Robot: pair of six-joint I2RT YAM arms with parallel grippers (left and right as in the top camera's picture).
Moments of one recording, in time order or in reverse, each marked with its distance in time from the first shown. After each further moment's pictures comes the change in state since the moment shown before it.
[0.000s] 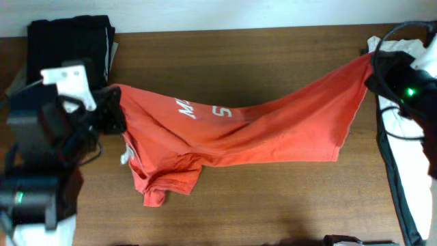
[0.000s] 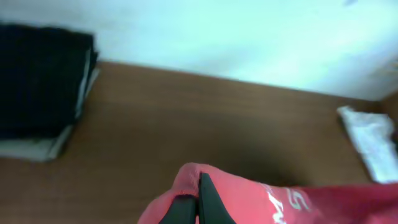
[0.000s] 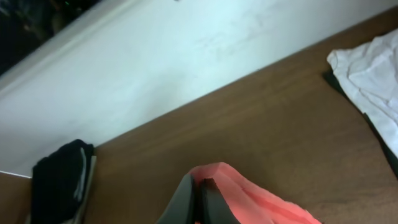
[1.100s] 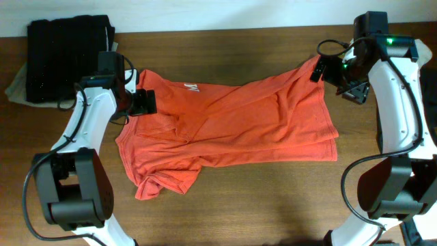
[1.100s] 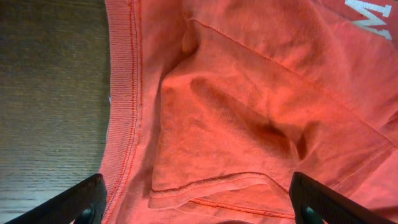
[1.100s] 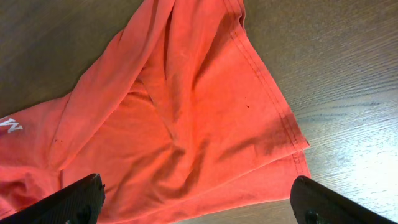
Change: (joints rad) left arm 0.030 0.794 0.012 0.042 -0.098 0.159; right arm 0.001 0.591 0.010 -0.187 0.033 -0.061
